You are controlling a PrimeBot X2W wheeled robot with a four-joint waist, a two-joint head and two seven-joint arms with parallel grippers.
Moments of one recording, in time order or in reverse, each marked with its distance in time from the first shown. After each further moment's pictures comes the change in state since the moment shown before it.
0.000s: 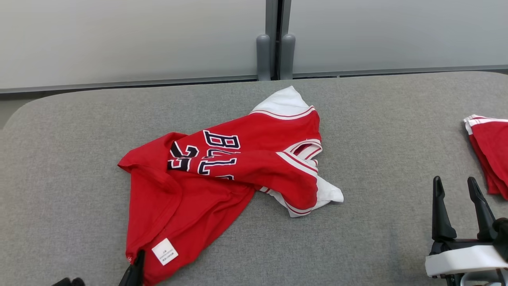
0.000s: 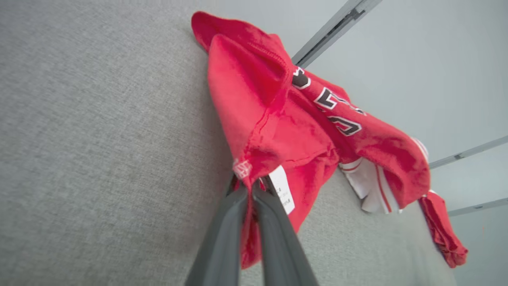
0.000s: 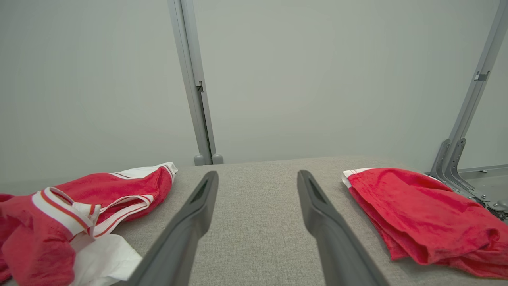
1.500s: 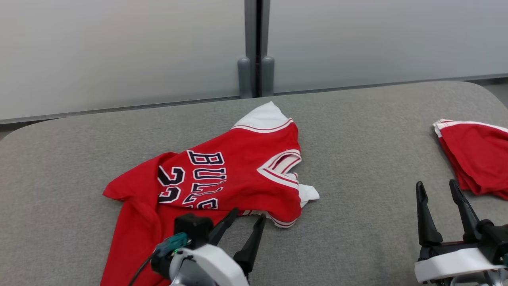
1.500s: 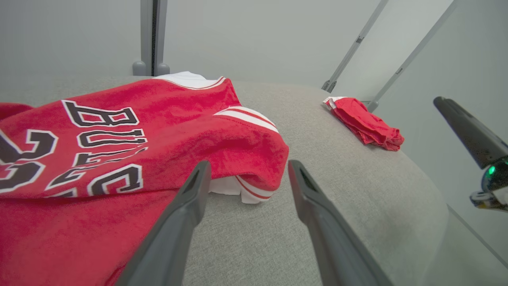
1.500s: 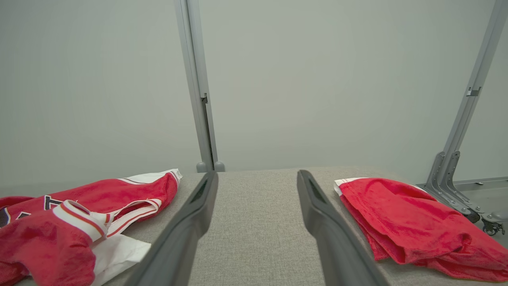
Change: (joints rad) left arm -0.313 -0.165 -0.261 0.109 0.385 -0.111 0.173; right arm 0.010 -0.005 0.048 0.015 -0.021 0.000 0.000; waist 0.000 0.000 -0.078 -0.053
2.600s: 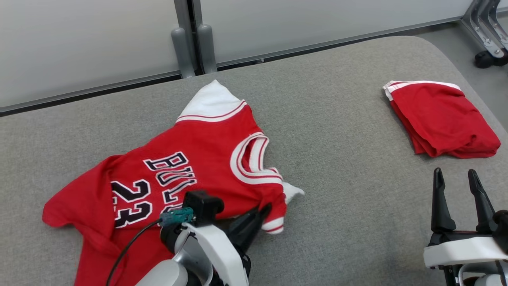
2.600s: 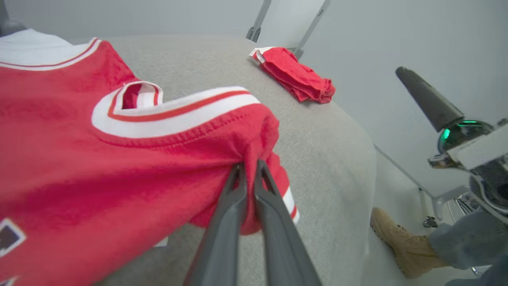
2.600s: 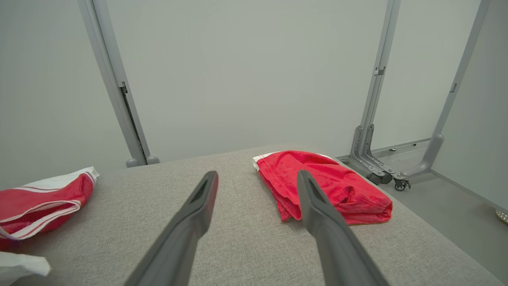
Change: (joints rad) left arm -0.188 0.005 -0.064 0.133 -0.046 -0.162 0.082; right arm -0.044 0.004 -0.036 -0.003 0.043 0.000 0.000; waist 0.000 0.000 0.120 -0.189
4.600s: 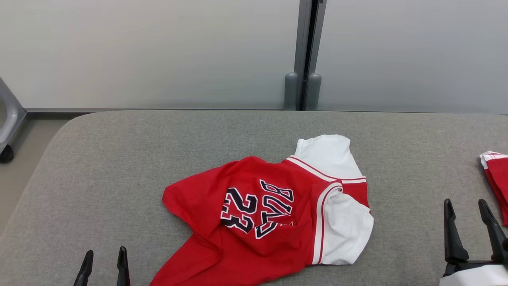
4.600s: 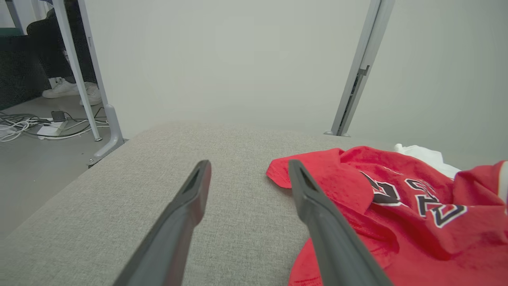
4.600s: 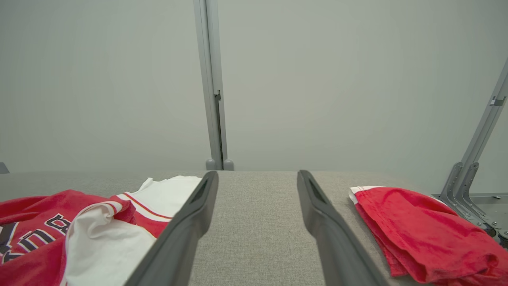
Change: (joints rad) left arm 0.594 -0.125 0.761 -0.183 0.485 0.011 -0.375; right arm 0.100 -0.002 -0.095 0.021 -0.085 0.000 0.000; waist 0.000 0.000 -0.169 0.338
